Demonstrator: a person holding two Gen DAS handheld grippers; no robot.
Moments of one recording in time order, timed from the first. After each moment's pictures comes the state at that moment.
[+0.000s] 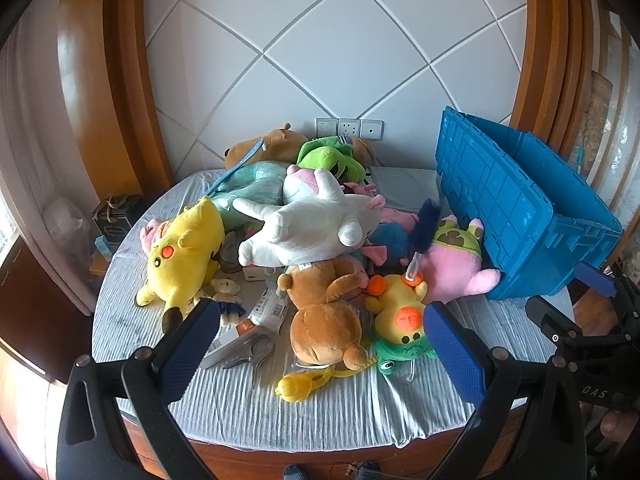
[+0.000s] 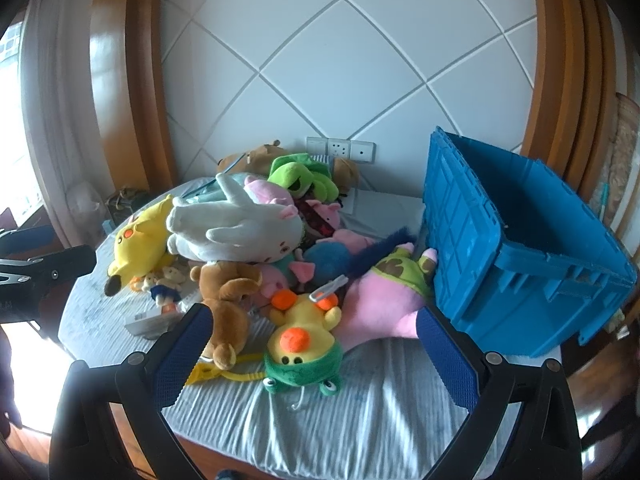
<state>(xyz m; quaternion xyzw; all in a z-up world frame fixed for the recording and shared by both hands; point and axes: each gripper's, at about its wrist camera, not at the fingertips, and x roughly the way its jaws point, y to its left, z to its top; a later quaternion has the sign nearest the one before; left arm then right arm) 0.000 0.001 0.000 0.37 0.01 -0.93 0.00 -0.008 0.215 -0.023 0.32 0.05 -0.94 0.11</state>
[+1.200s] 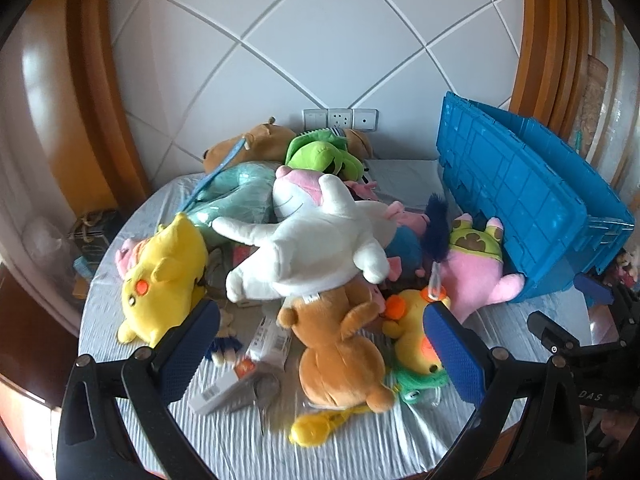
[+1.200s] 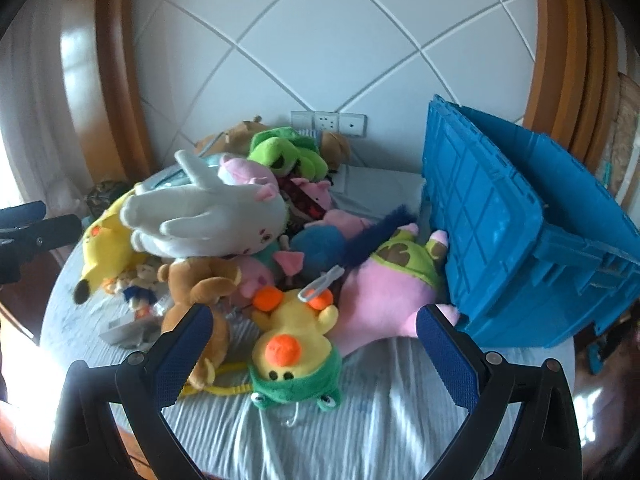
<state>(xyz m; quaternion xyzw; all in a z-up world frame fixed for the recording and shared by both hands) -0.106 -0.026 -0.038 0.37 -0.01 -0.93 -0.04 -0.080 0.203 -0.071 0.36 0.04 -0.93 0.08</state>
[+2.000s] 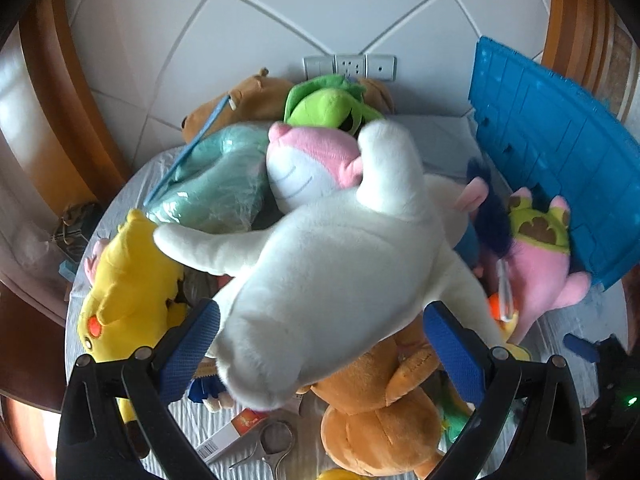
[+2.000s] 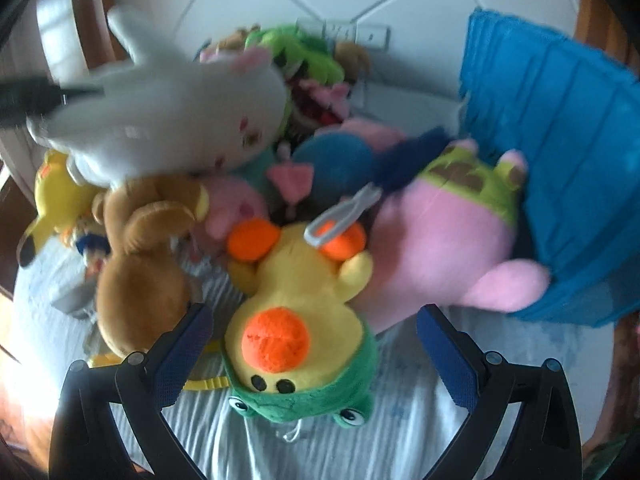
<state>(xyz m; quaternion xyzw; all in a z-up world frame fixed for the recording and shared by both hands) -0.232 -0.026 -0.133 0.46 -0.03 -0.89 -0.03 -0.158 0.180 -0.213 0.48 0.06 -0.87 0.10</state>
